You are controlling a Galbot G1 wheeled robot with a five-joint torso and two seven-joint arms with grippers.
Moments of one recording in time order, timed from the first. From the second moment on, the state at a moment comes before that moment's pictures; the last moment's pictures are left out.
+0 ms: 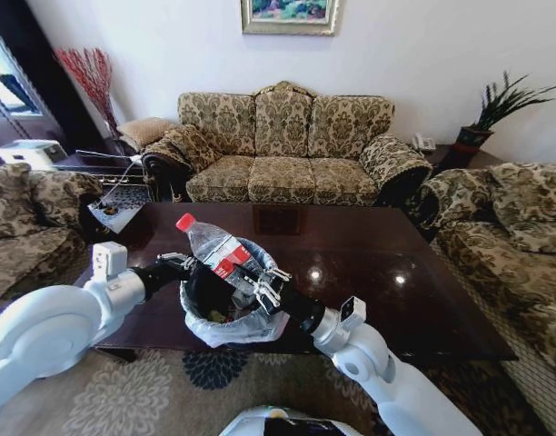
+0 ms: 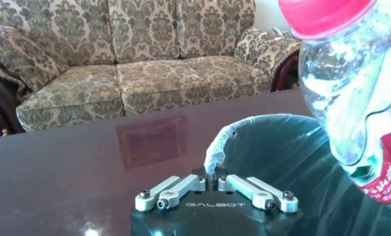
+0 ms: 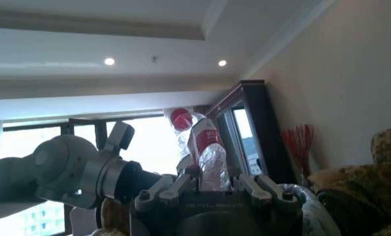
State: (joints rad) left arm 1.85 -0.36 -1.25 -2.50 -1.48 0.54 -0.31; right arm -1.09 1.04 -0.07 2.22 0.73 0.02 -0.34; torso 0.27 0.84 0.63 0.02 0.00
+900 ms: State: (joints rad) left arm 2.05 -0.77 -1.43 -2.50 -1.32 0.50 -0.42; right arm -1.20 1.04 0.38 2.39 0.82 0.15 -0.23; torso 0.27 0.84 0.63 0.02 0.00
